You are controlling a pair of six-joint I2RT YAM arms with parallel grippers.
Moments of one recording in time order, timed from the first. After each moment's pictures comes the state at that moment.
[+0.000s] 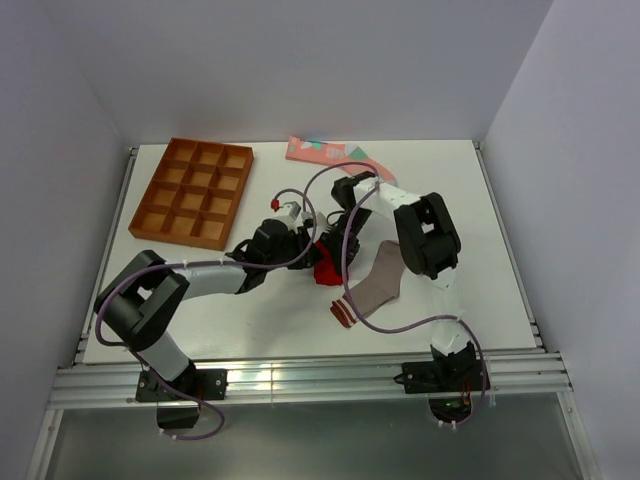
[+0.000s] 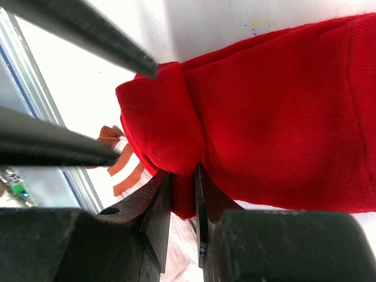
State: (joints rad) left arm -0.72 1.64 0.74 0.39 0.09 -0.72; right arm 0.47 2.24 1.68 -1.21 -0.66 -0.76
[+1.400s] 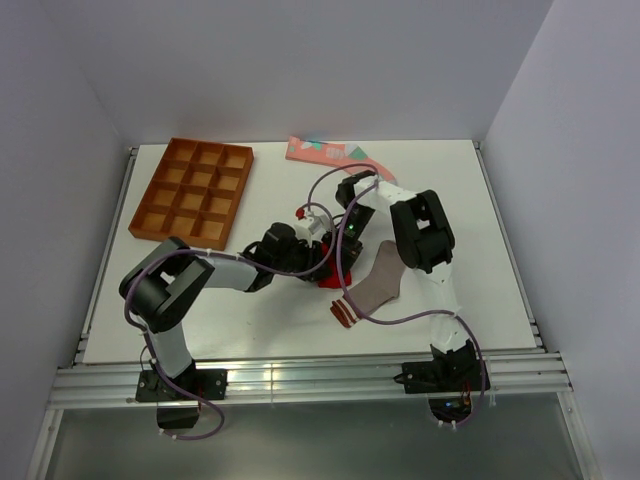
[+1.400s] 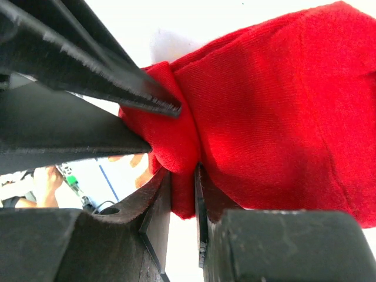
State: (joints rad) left arm -0.72 1.80 0.77 0.48 0.37 -0.44; right arm 0.43 2.35 1.77 -1.35 -0.71 -0.73
